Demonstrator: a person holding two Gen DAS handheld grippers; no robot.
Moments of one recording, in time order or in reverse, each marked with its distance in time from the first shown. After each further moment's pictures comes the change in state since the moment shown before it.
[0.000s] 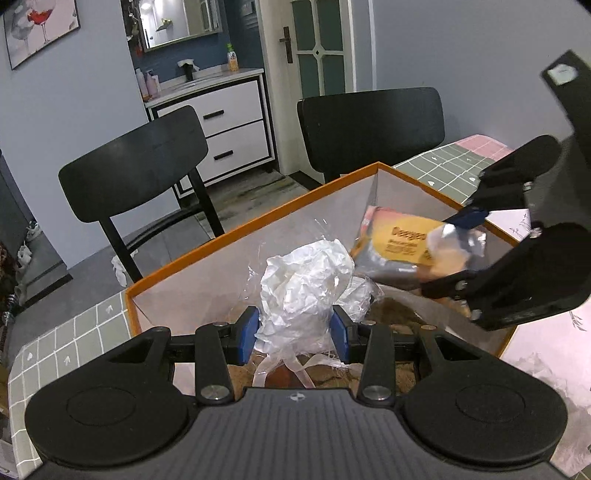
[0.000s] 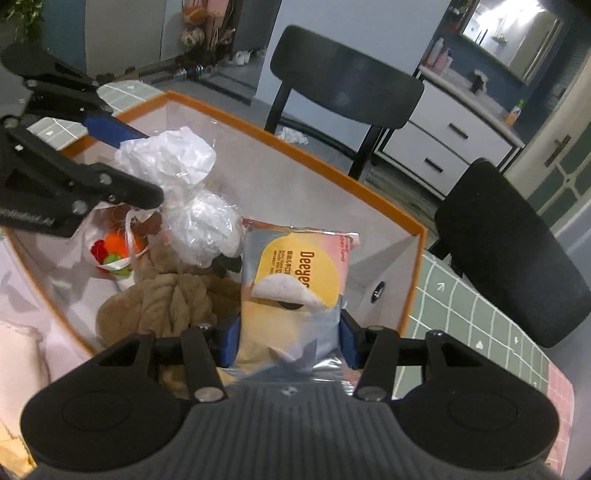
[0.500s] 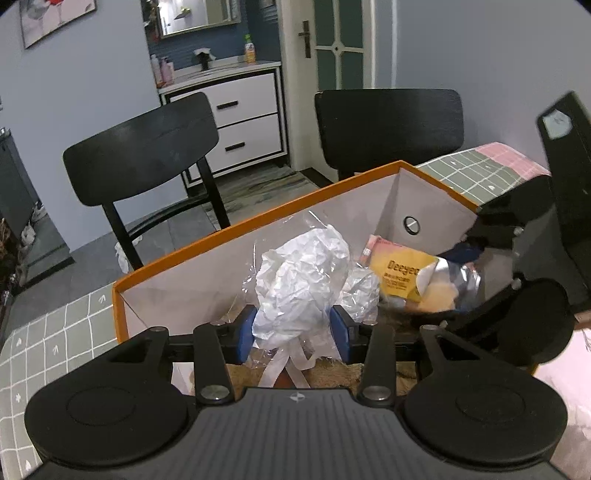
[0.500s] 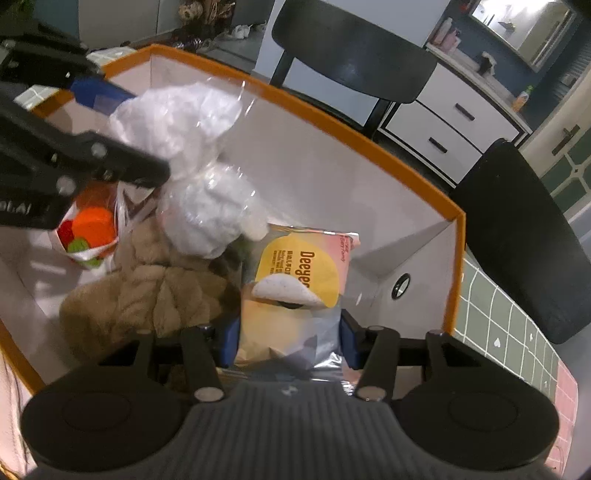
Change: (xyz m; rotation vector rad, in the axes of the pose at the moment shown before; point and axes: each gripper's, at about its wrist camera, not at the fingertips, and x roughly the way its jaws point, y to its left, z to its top) left arm 0.026 0.004 0.002 -0.074 0.014 0.028; right arm 0.041 0.009 0.002 -0.021 0.081 -0.018
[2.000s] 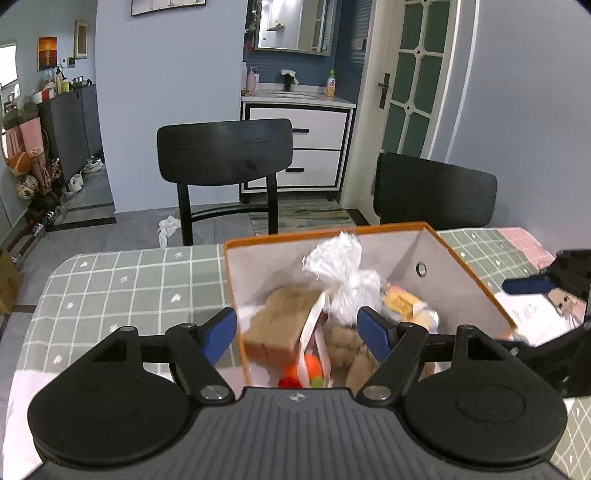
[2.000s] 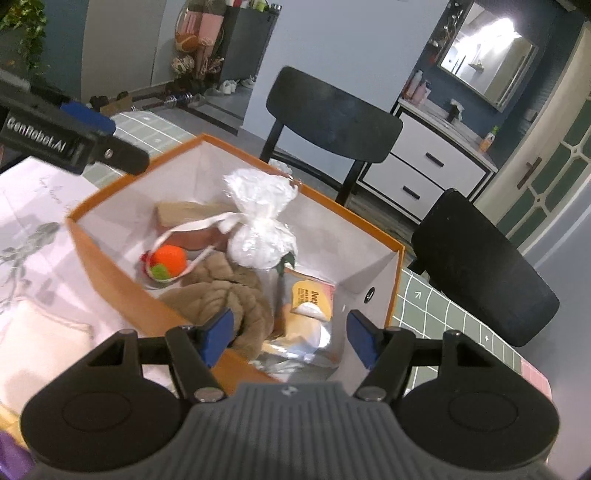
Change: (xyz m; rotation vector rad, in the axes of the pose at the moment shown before) left arm -0.122 0.025 -0.038 -0.291 -0.102 0.088; right arm -0.133 0.036 -0.037 0.028 -0.198 -0.053
